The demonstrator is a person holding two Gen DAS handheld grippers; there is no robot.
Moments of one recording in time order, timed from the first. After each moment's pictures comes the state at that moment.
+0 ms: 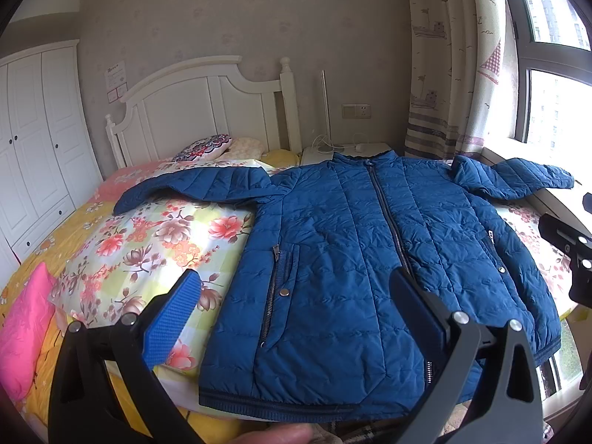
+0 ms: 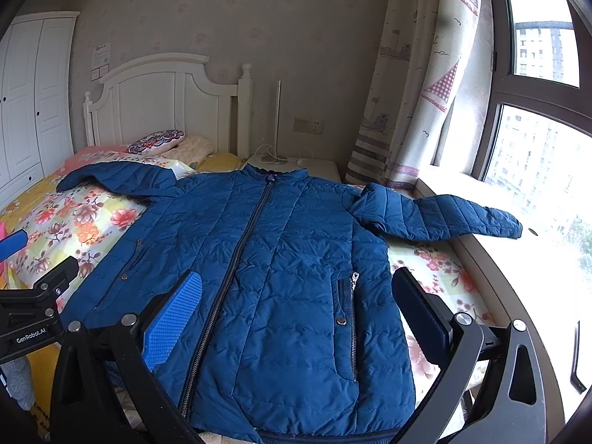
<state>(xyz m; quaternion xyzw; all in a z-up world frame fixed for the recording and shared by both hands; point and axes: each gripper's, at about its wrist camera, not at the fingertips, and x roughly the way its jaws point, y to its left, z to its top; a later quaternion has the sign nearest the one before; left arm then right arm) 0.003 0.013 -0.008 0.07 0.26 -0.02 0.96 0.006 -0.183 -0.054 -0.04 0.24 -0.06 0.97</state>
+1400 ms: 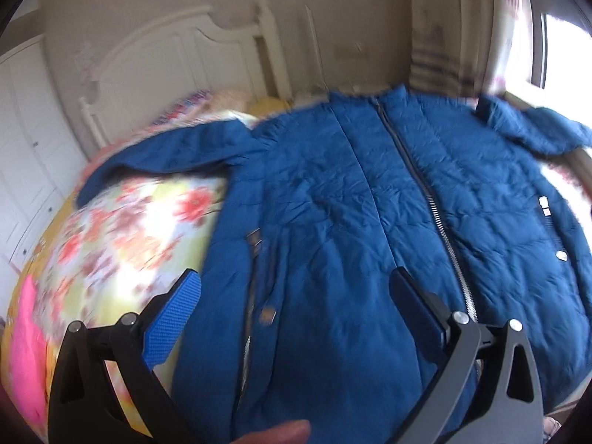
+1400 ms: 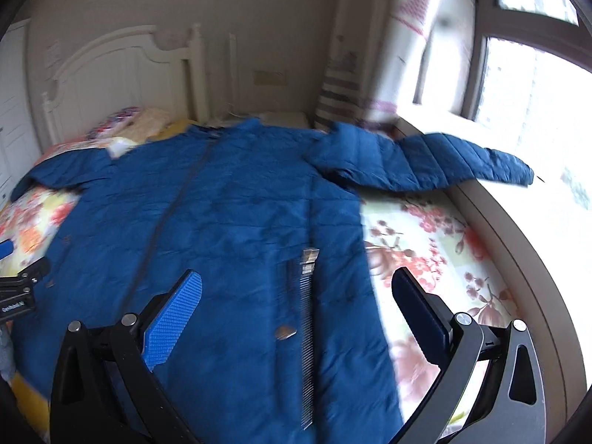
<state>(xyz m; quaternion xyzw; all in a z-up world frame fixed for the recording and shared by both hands) 0.156 -0.005 -0.085 0.12 0.38 -0.03 0.92 0.112 -0.291 -0.116 0.02 0.33 -0.12 0.94</state>
